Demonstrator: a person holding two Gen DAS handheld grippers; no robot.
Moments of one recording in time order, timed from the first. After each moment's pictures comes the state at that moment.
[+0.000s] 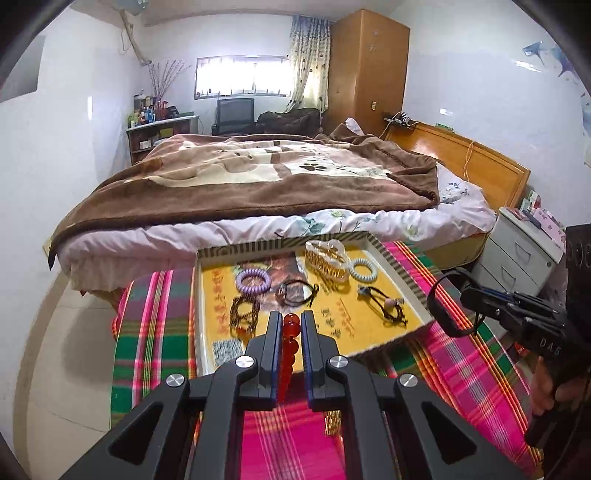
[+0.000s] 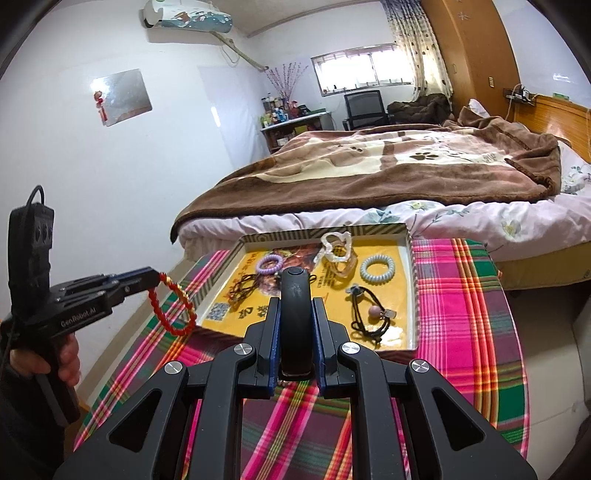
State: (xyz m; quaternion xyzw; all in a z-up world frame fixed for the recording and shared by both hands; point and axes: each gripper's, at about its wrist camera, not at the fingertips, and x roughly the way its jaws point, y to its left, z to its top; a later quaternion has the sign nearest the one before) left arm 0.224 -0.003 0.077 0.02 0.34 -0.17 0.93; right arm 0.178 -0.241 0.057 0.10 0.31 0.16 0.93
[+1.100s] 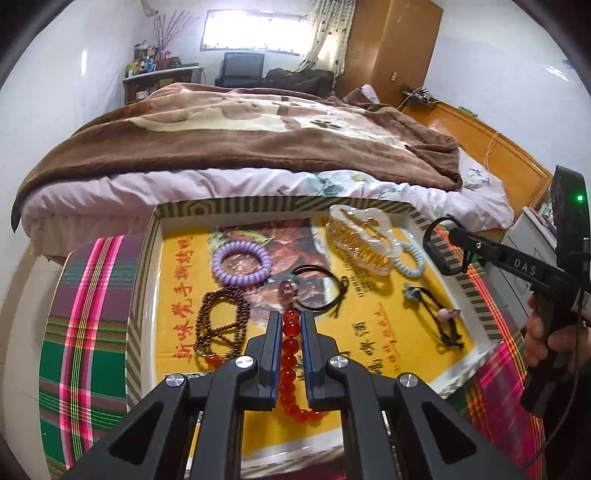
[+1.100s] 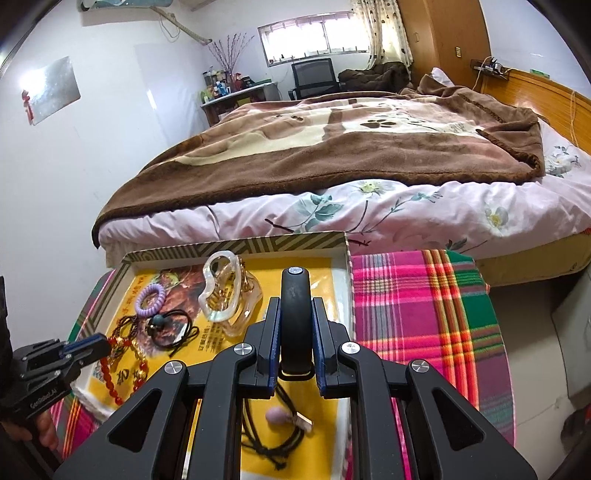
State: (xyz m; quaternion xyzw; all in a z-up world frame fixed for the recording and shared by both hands) left arm 0.339 -0.023 -0.018 -0.02 0.42 -0.17 0.89; right arm 0.332 -0.272 -0.002 0.09 0.38 0.07 0.92
